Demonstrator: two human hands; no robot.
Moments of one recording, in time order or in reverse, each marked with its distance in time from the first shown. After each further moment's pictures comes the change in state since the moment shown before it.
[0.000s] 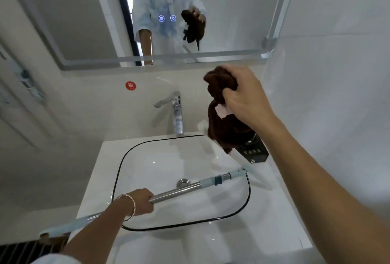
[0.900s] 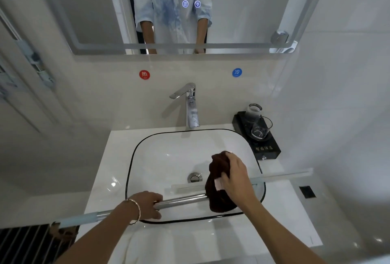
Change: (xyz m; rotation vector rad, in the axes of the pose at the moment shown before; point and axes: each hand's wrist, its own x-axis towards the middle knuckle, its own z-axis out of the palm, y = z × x) left_hand 0.007 -0.047 0.037 0.124 0.049 0.102; right_hand -0.162 0.096 0.149 -0.065 -0.267 0.380
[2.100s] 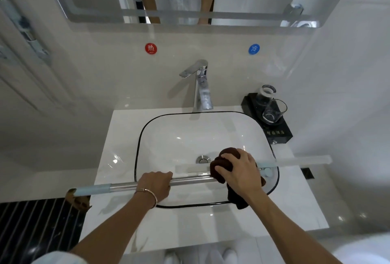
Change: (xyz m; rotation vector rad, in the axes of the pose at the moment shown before) left_hand 0.002 0.007 0.005 0.213 0.224 -0.071; right_hand -0.006 -0.009 0.029 -0.412 -0.129 0.127
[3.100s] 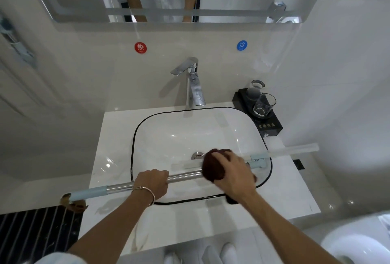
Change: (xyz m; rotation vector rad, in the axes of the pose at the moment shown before) left_hand 0.000 -0.002 0.000 0.007 0.012 0.021; right_hand -0.028 -0.006 0.005 -0.065 -0.028 -0.084
